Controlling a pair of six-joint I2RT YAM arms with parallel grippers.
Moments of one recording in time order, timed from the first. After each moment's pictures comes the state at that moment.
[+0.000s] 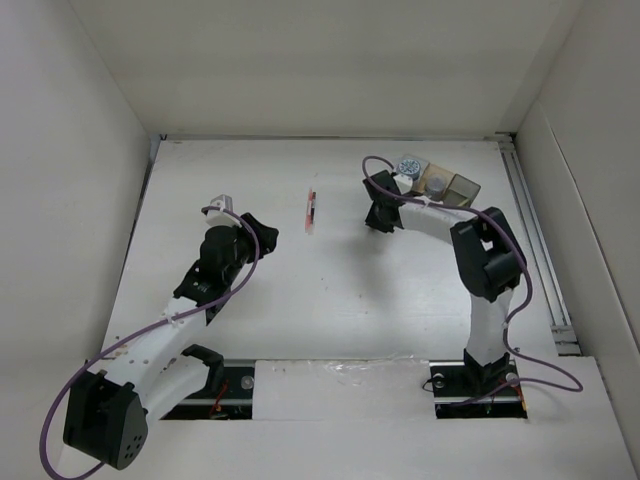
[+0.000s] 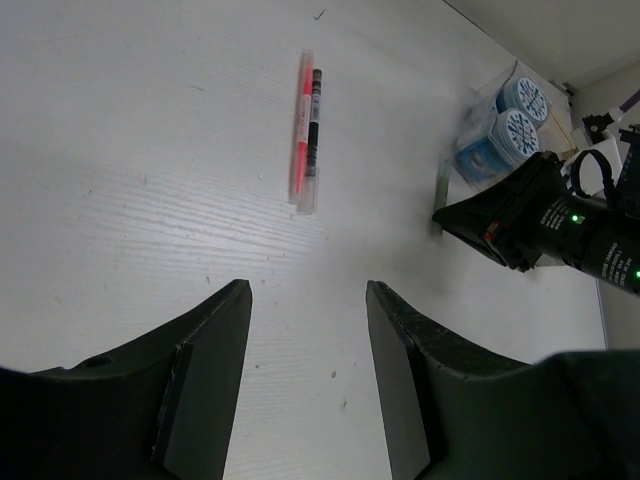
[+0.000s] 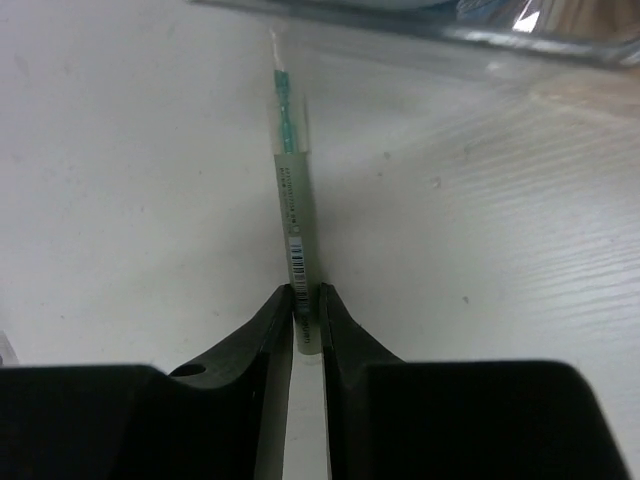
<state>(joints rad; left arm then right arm) -0.39 0.90 0.50 0.06 -0.10 -0.71 0.48 1.99 1.34 -0.34 0.31 0.82</state>
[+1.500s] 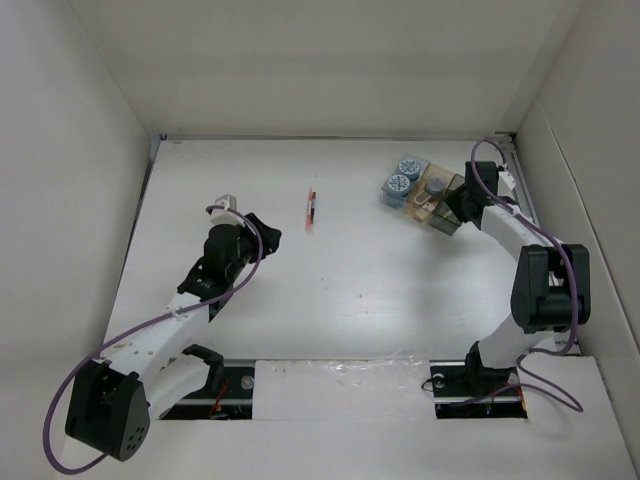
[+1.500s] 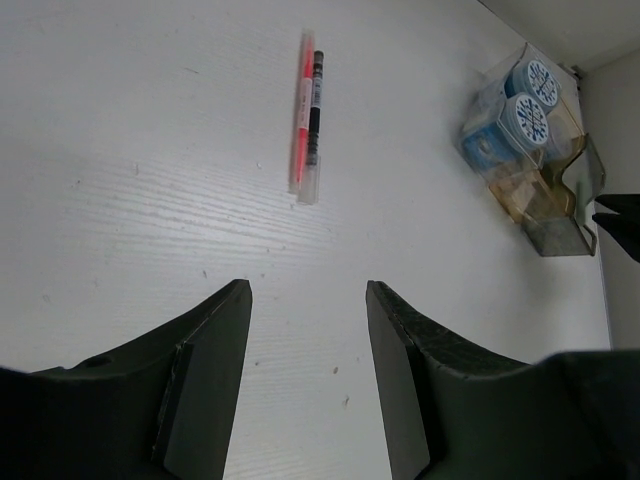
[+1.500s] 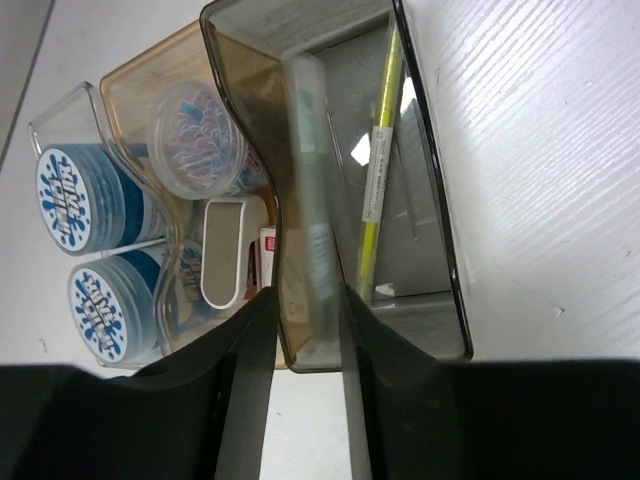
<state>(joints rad) -0.39 0.95 0.50 0.09 -0.08 -0.71 0.01 1.63 1.08 -0.22 0.22 0.90</state>
